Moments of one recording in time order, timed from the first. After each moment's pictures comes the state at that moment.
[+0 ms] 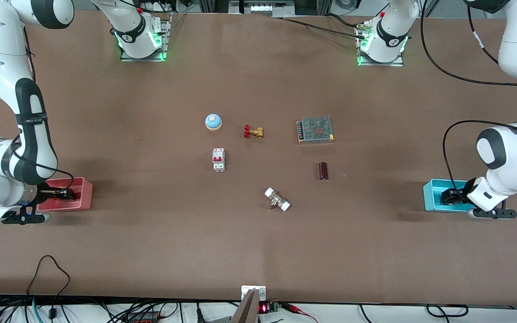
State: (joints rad) left arm 0.32 0.66 -0.09 -1.69 0.05 2.41 0.22; right arm -0.11 0.81 -0.12 -1.38 0.03 2.03 -0.24
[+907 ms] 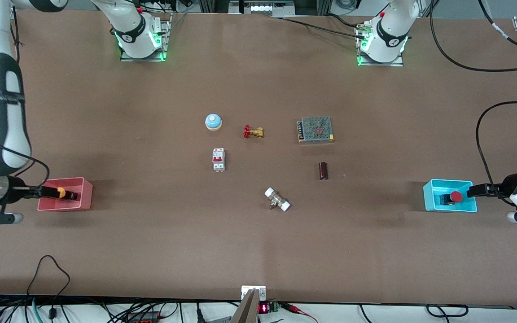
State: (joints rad) left arm 0.32 0.56 -0.13 -1.40 0.05 1.88 0.22; right arm -0.11 0.63 -0.11 -1.32 0.07 1.90 -0.24
